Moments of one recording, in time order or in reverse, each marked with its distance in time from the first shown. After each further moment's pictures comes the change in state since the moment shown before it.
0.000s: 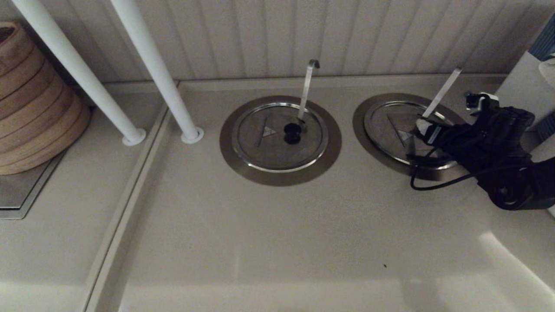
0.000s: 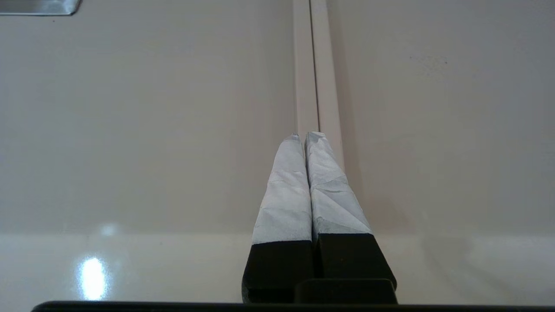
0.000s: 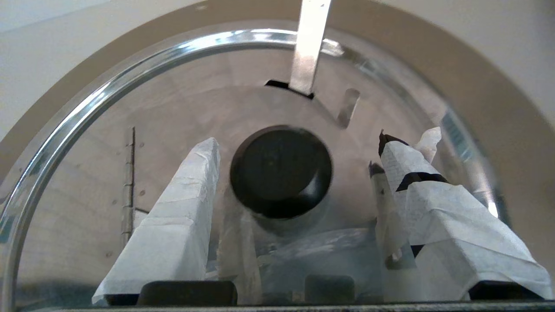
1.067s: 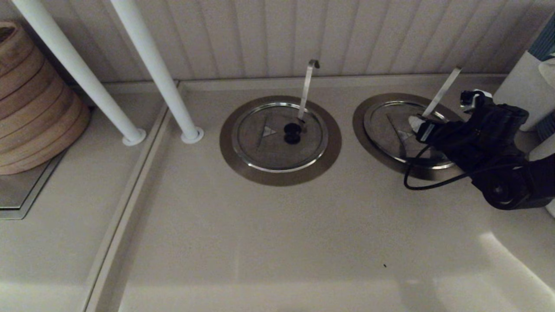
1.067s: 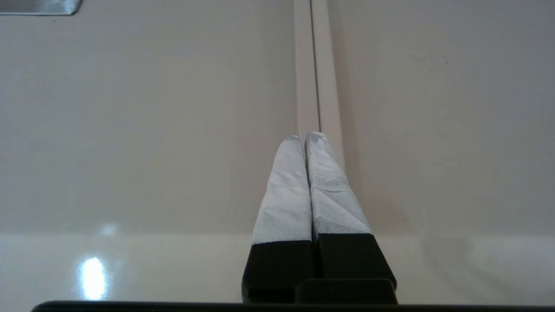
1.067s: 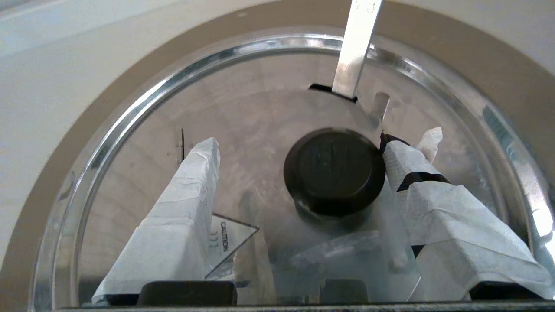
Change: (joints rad) left arm 0.000 0.000 0.000 0.000 0.000 0.000; right arm 0.051 -0.010 -0.006 -0.004 0.001 0.021
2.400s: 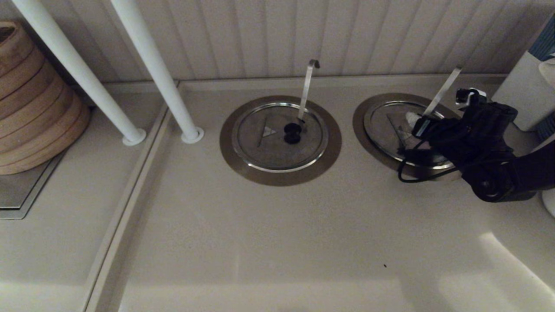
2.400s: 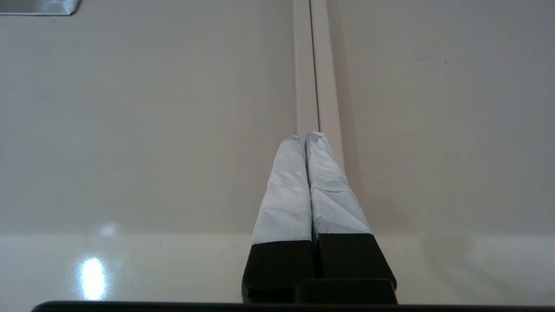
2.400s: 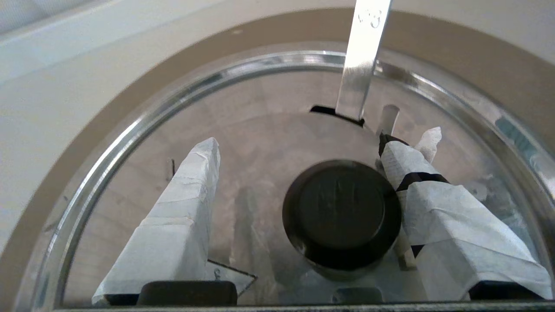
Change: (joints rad) left arm 0.000 0.000 0.000 0.000 0.000 0.000; right arm -0.008 0.073 -0.102 0.002 -0.008 0.040
